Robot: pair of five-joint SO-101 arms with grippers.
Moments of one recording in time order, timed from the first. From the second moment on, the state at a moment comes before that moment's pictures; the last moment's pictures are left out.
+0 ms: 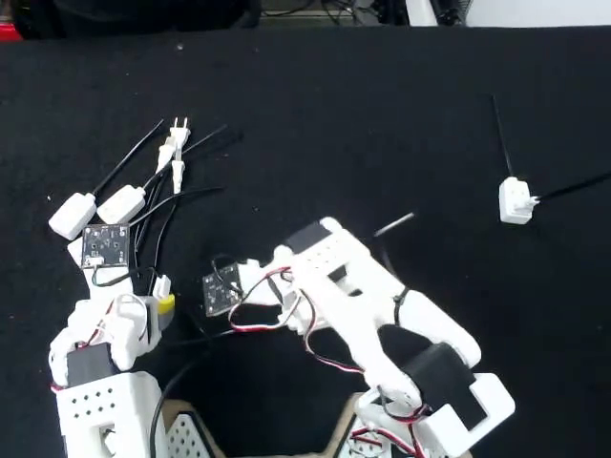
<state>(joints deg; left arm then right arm) -21.3 -88.8 89.2 61.8 -14.6 -33.8 -7.2 44.8 65.8 67.6</state>
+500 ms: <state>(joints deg) -21.3 -88.8 89.2 61.8 -14.6 -18.1 -8.8 48.2 56.1 61.5</state>
